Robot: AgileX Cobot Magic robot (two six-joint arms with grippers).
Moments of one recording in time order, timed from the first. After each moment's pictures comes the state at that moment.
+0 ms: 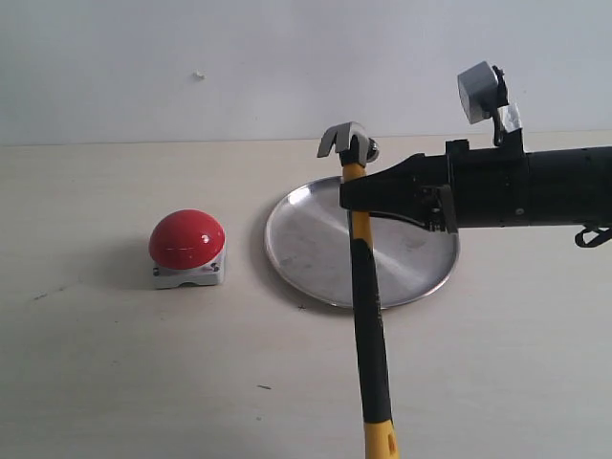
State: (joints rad) left arm -0.06 0.01 0.00 0.10 -0.20 -0.63; right arm 0.12 1.77 -0.82 1.70 1.16 -1.56
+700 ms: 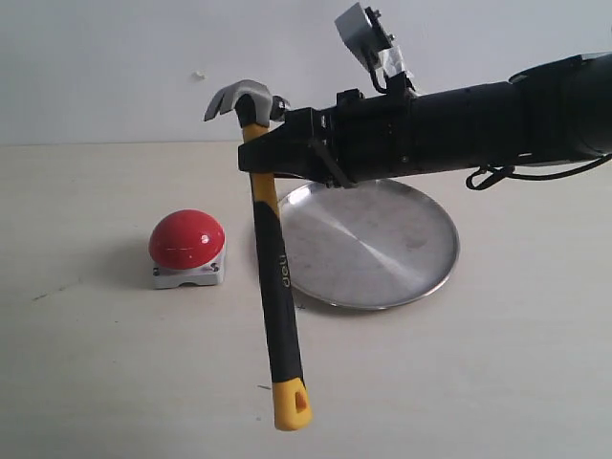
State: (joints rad) left arm -0.09 0.36 0.00 0.95 -0.54 -1.31; right arm 0.39 1.77 -1.06 1.70 0.88 -1.38
